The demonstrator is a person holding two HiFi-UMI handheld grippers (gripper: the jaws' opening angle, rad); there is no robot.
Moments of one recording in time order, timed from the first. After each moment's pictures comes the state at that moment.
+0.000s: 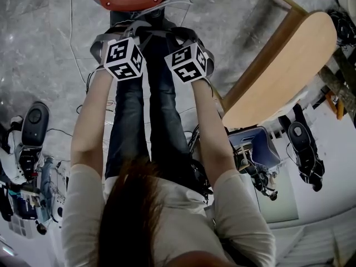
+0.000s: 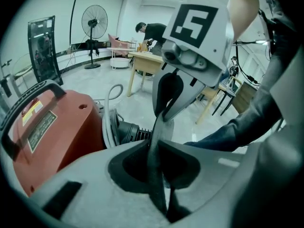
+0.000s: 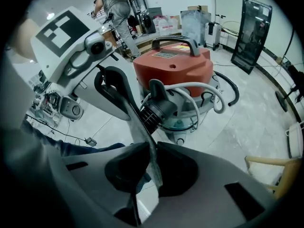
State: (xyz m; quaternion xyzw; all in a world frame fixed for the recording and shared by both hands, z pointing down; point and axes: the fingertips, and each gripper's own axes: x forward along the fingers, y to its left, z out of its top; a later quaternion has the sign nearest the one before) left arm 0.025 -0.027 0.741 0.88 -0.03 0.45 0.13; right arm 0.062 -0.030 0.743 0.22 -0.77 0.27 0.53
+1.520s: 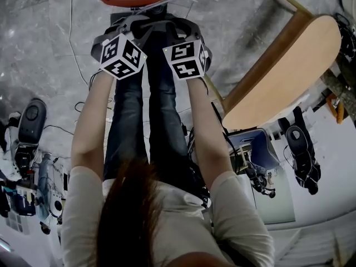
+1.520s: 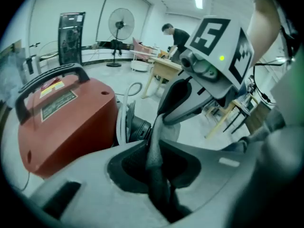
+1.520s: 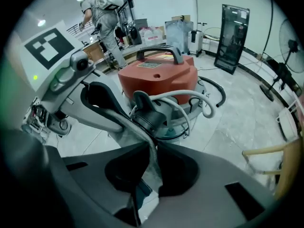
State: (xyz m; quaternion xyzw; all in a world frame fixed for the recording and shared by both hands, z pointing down) left arm 0.016 -0.040 0.752 0.88 -0.14 0.41 0.20; right arm 0.057 -0.057 0.750 0.31 -0.77 0.28 0.48
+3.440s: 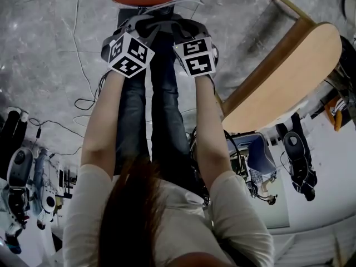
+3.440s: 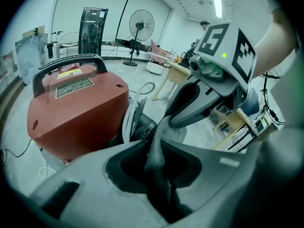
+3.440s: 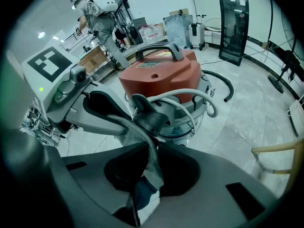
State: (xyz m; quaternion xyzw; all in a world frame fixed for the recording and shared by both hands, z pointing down) left arm 0.013 -0.046 0.751 0.85 -0.22 0.39 0.27; right arm 0.056 -0.058 0.746 0.27 -0.77 0.33 0.47
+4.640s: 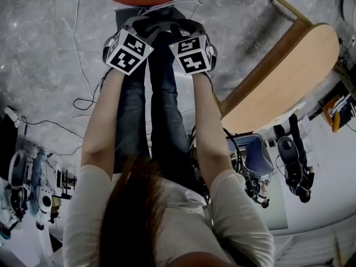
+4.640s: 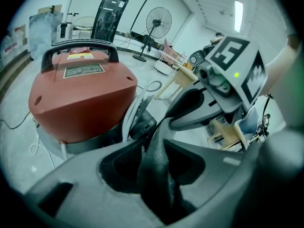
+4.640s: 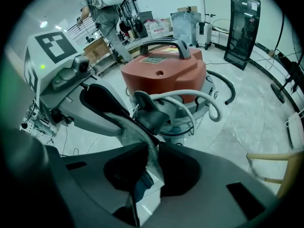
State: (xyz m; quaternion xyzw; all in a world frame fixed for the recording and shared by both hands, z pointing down) left arm 0.011 -0.040 0.747 0.82 -0.23 0.37 0.37; right arm 0.056 -0.057 0.745 0.25 -0.77 0.29 0.51
